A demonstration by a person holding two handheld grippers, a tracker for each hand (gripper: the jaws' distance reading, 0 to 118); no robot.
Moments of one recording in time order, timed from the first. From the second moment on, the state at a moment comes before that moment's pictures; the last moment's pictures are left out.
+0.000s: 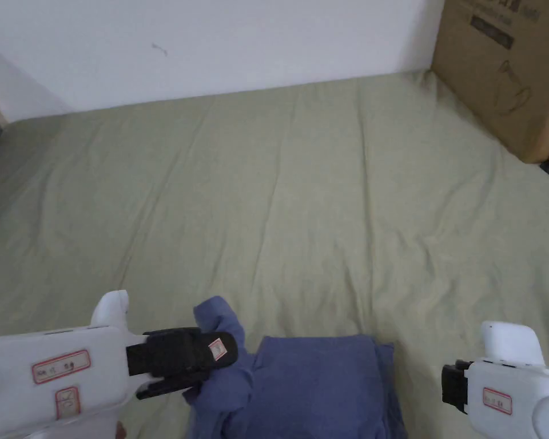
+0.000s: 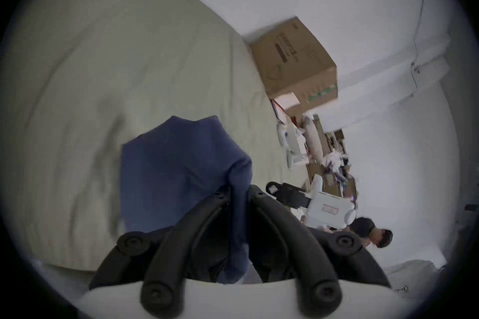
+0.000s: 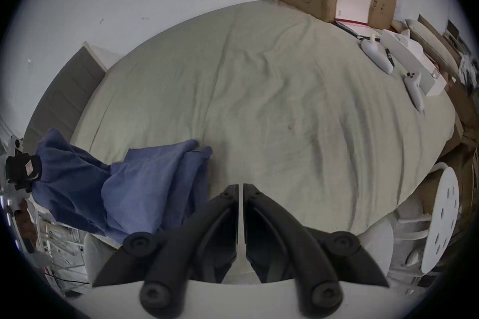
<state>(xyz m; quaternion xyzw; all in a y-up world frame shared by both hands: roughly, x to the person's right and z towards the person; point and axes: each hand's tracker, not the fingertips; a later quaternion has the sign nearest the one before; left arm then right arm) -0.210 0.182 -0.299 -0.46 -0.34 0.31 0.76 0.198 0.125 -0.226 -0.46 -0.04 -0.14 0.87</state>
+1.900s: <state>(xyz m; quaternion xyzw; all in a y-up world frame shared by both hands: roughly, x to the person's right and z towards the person) -0.032 0.096 -0.280 -0.56 -0.38 0.22 0.70 0.235 0.133 -0.200 -0.45 -0.05 -0.16 0.88</state>
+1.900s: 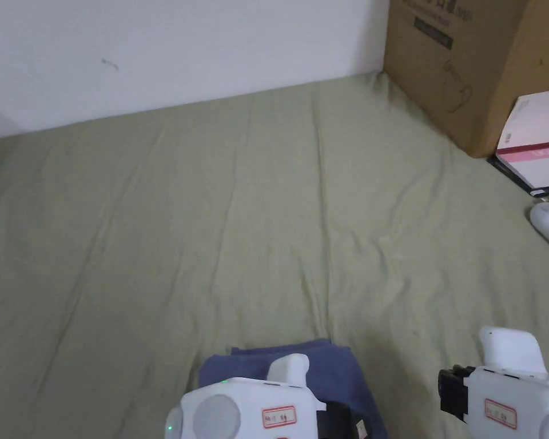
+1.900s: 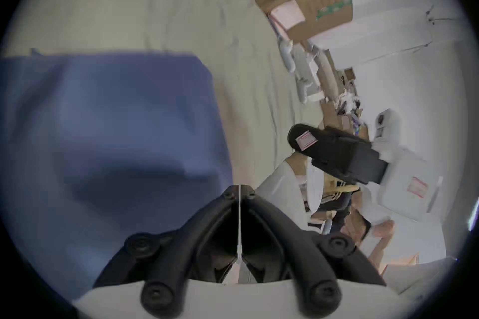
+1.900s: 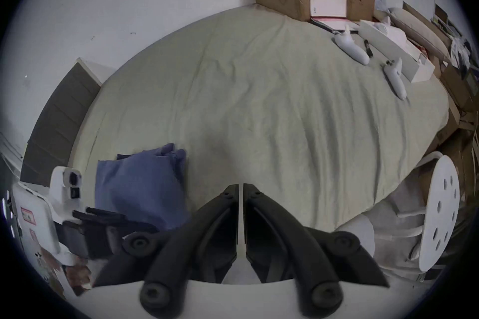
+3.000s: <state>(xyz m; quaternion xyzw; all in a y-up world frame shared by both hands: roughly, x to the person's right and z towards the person) -0.200 0.015 -0.320 -0.52 -0.32 0.44 0.66 0.086 0.096 -0.271 -0.52 0.07 -0.03 0.85</state>
